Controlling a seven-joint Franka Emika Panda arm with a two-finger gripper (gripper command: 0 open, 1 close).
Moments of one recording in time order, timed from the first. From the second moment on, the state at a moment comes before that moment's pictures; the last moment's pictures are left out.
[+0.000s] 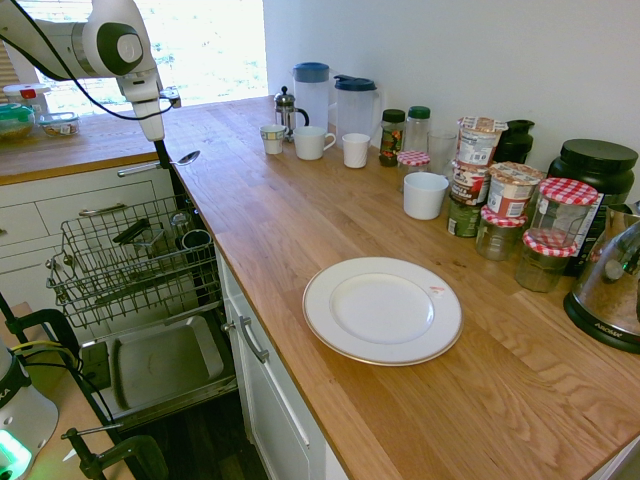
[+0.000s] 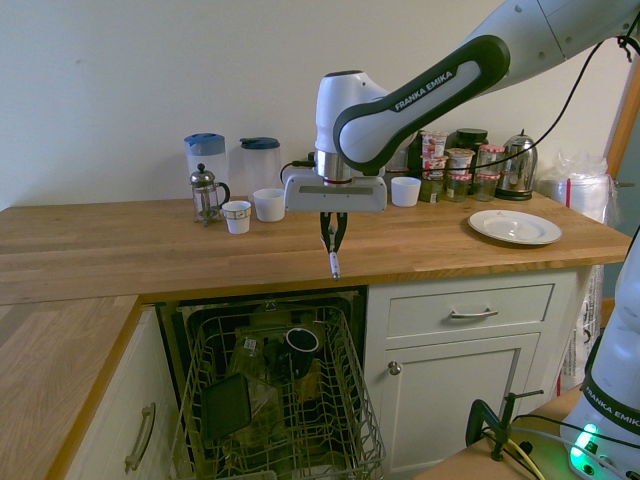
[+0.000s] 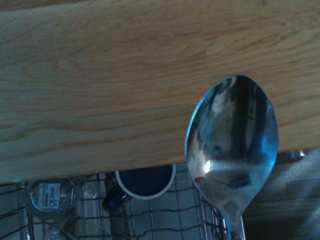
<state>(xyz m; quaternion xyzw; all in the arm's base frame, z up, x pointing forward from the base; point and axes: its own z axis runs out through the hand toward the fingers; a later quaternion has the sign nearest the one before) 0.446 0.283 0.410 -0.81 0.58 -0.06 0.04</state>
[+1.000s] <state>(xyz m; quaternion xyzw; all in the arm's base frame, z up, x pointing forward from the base) 0.351 0.358 0.208 -0.83 0.56 -0.04 0.01</state>
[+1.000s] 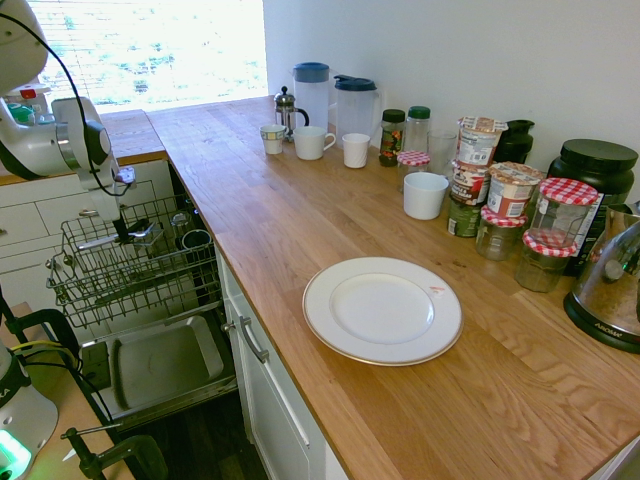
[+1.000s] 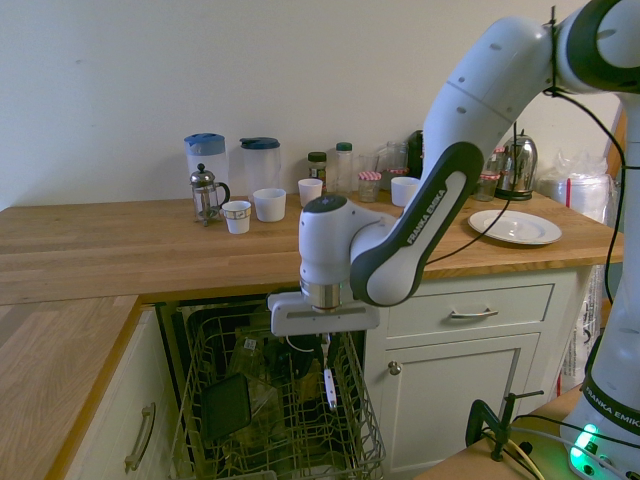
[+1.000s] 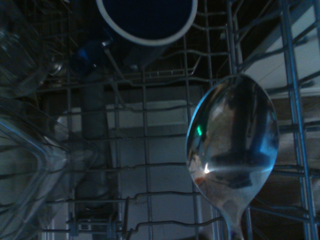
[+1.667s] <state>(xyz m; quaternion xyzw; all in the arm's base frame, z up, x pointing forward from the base) 0.364 0.368 0.135 -0.83 0.56 -0.02 -0.01</state>
